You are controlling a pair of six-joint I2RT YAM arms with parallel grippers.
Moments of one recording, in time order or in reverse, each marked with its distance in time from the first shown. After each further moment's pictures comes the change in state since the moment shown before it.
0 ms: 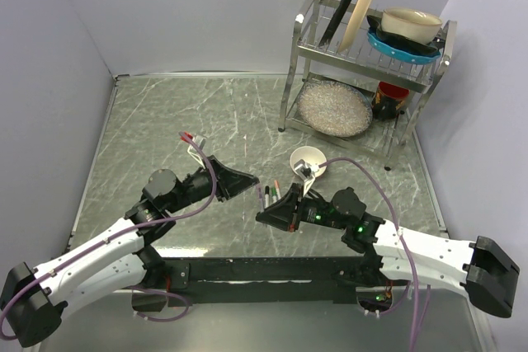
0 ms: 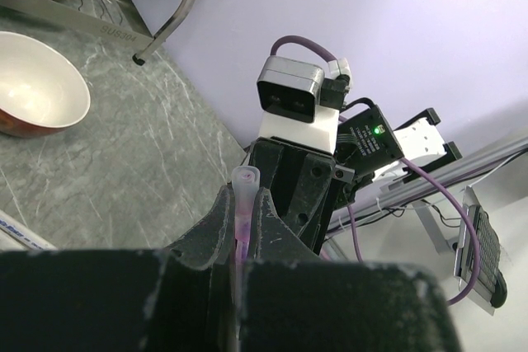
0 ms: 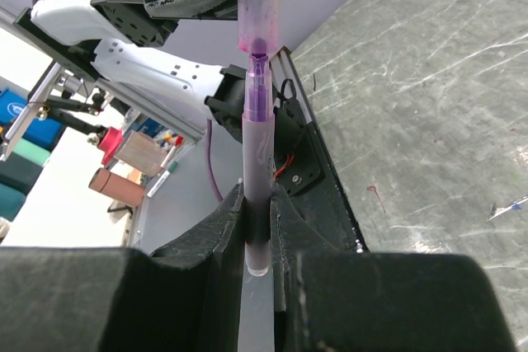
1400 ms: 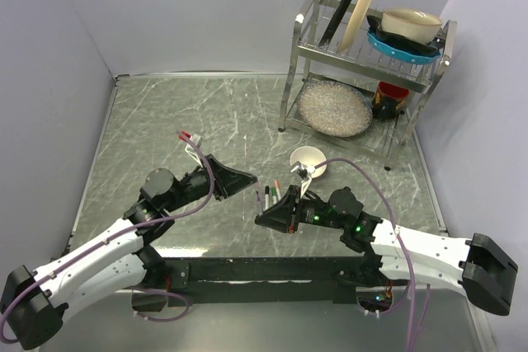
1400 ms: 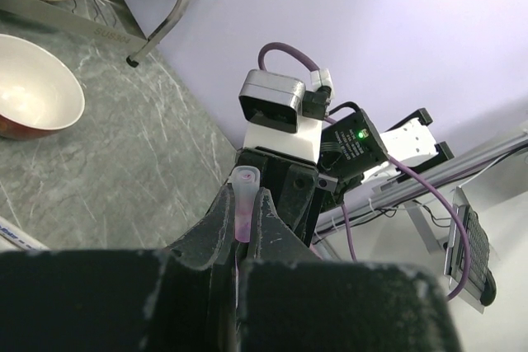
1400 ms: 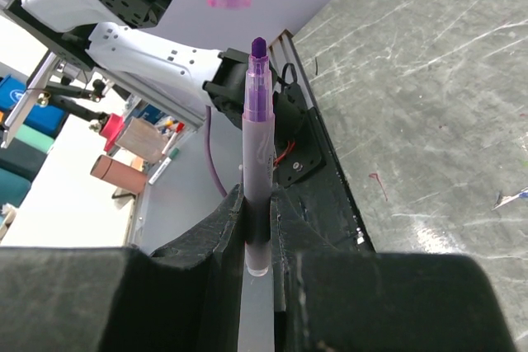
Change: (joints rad) left arm 0.031 -0.011 0.000 0.005 0.033 -0.022; right arm -0.002 0.031 -0.004 0.008 -0.037 0.001
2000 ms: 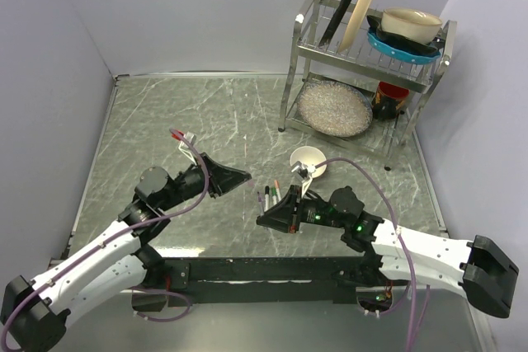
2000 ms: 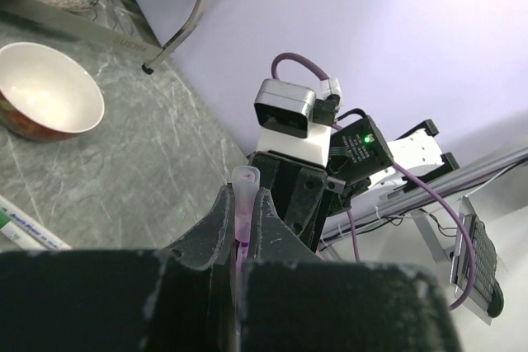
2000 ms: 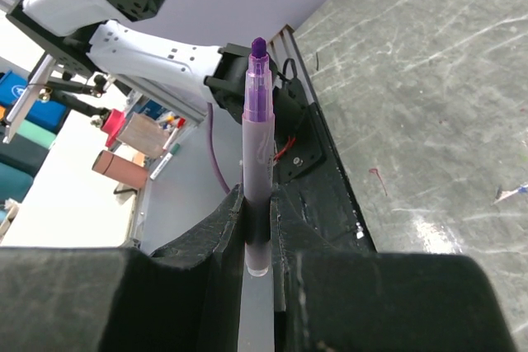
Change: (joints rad) left arm 0.070 -0.037 0.000 -0.054 0.036 0.000; right arm -0.019 -0.013 -0.001 -0.021 -0.031 0.000
